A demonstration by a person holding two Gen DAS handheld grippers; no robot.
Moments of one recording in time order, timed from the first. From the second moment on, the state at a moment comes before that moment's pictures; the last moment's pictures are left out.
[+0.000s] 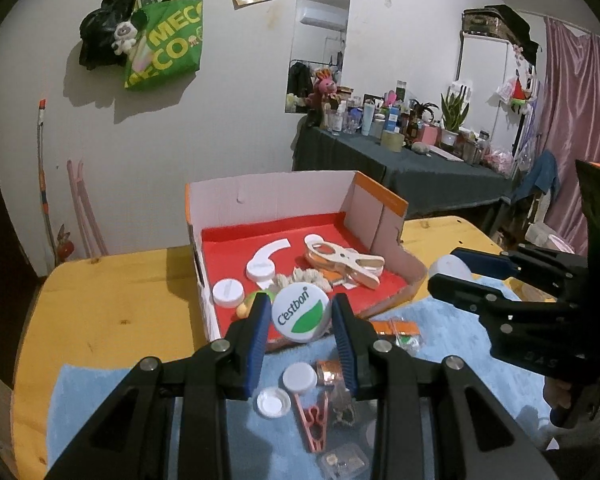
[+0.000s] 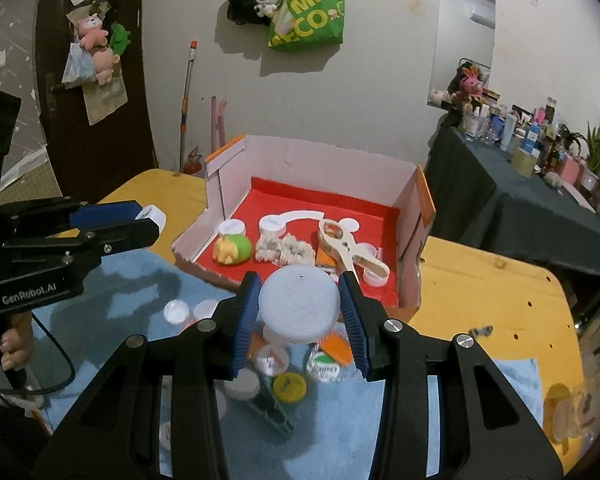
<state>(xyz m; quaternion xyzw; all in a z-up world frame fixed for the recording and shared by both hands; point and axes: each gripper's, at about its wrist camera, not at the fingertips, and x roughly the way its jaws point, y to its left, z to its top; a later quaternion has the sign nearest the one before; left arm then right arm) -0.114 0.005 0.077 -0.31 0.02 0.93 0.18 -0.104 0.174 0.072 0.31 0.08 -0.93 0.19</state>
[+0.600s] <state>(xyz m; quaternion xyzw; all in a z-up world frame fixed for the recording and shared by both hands) -0.183 0.036 0.050 -0.36 0.03 0.91 0.19 -0.181 0.163 0.049 0.37 0.07 -0.91 0.20</state>
